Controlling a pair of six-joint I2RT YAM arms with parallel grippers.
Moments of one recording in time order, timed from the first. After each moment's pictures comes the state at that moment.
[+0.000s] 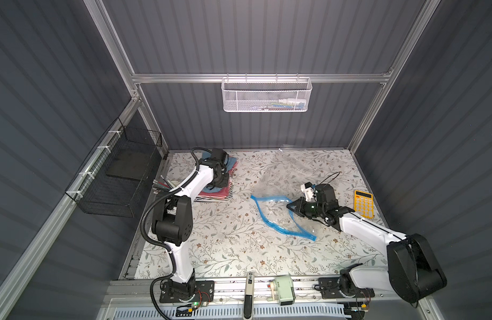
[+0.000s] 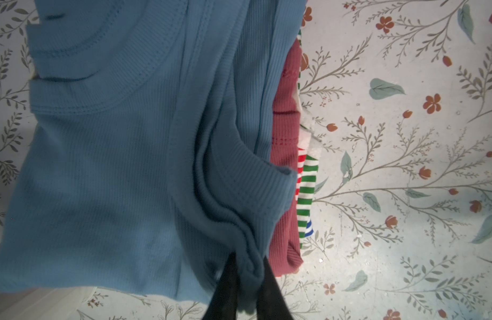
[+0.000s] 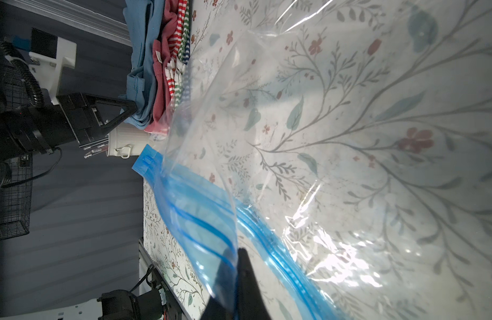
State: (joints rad) left arm -0.30 1.90 1.56 -0.82 -0.10 -0.10; right arm 0.33 1.32 0.63 -0.03 -0.54 0.76
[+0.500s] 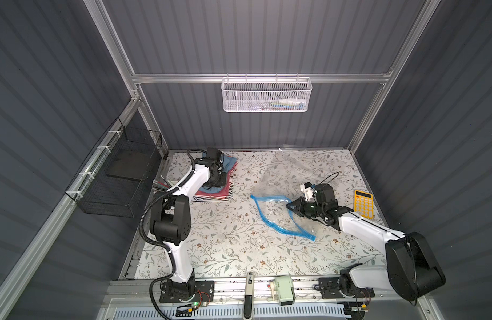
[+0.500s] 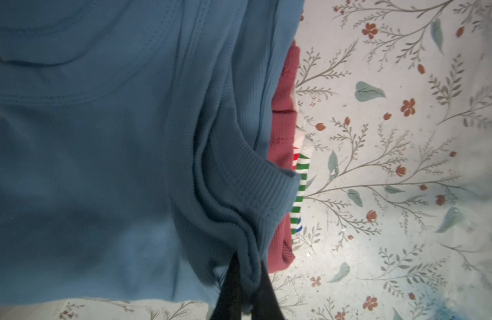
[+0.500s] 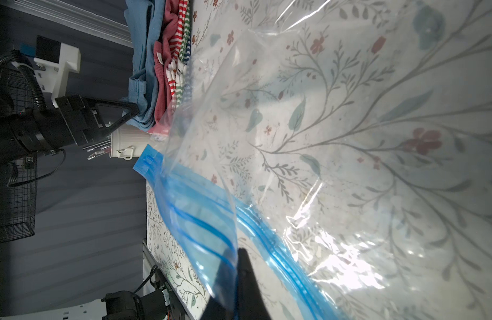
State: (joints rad) left arm -0.27 1.90 1.56 -0.82 0.05 -0.13; right arm 0.33 1.33 0.63 -0.01 -0.54 0.78
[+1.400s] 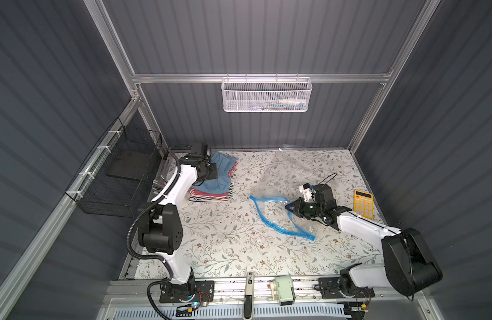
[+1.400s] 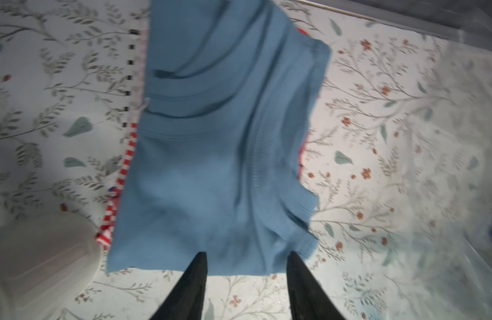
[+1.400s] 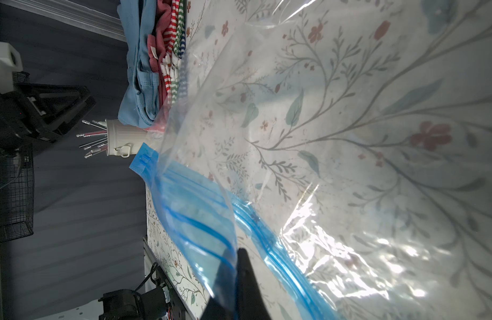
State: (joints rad) left arm -0.12 1.78 1.52 -0.74 0.05 -0.27; right arm 0.33 1.37 0.62 0.01 -0.56 0.78
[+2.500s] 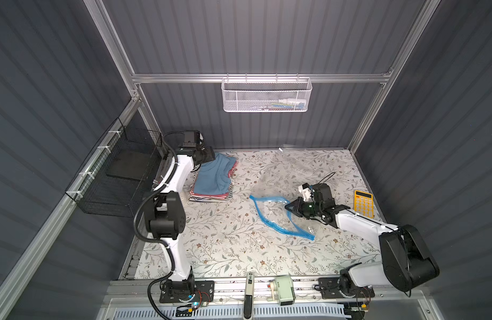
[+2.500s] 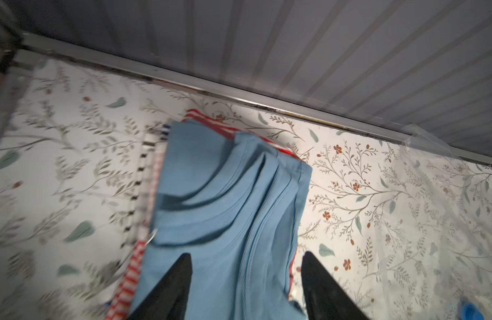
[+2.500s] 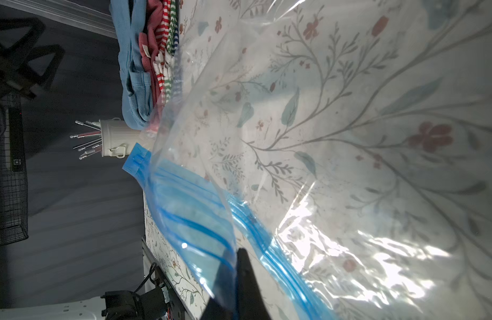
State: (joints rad) left arm -0.10 2.04 1.86 -0.60 0.13 -0.26; right arm 0.33 1.40 0.65 0.00 -0.56 0.78
